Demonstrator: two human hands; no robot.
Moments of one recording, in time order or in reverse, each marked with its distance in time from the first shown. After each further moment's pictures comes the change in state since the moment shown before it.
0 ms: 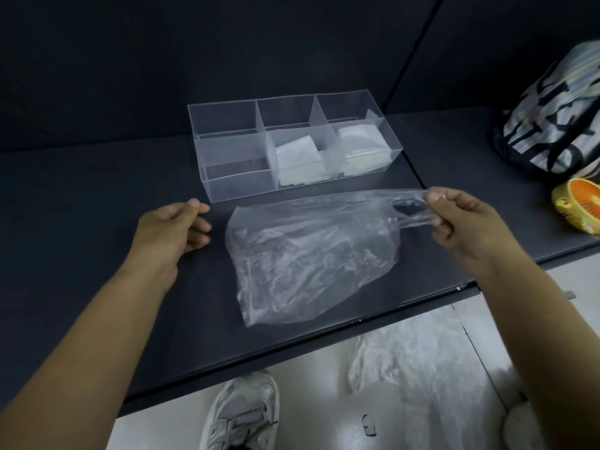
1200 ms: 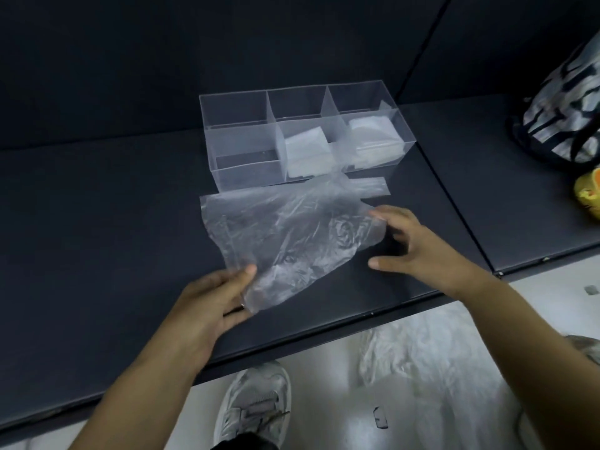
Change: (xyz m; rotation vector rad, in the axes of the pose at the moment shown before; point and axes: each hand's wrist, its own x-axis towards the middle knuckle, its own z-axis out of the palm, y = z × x) left_hand -0.086 -0.043 0.002 -0.202 -0.282 -0.305; right_hand -0.011 0.049 0.021 -0.771 -0.603 -0.213
